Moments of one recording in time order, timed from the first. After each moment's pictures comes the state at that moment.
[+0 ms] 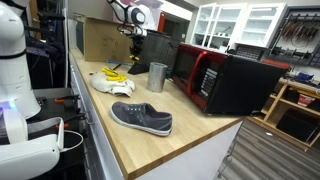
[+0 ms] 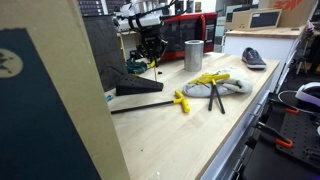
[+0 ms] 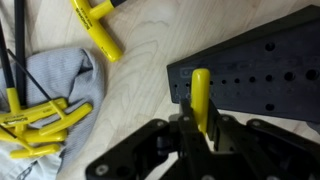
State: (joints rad) arm 0.27 0.40 0.08 -1.70 0.01 2.04 1.42
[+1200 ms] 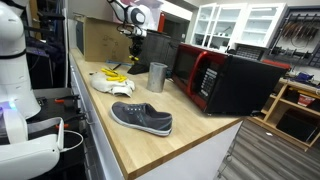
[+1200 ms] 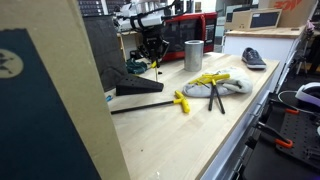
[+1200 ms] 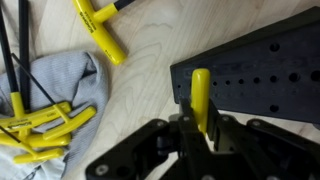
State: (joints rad) arm 0.26 0.39 0.08 -1.73 0.03 2.05 1.42
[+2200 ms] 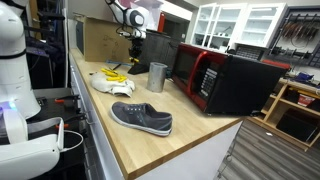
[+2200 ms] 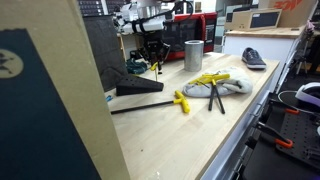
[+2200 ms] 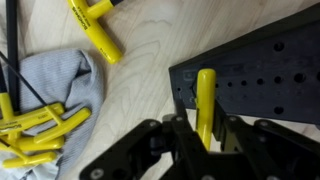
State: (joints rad) arm 0.26 0.39 0.08 -1.77 0.02 2.11 1.42
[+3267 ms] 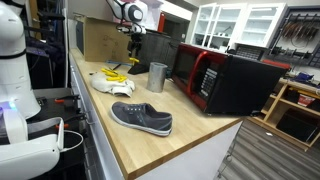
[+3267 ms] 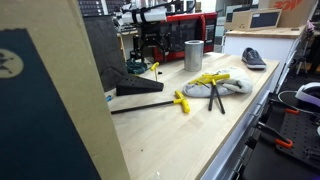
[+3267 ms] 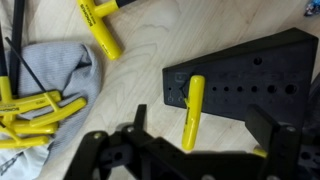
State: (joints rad) arm 0.26 0.34 0.10 -1.78 0.02 2.11 1.32
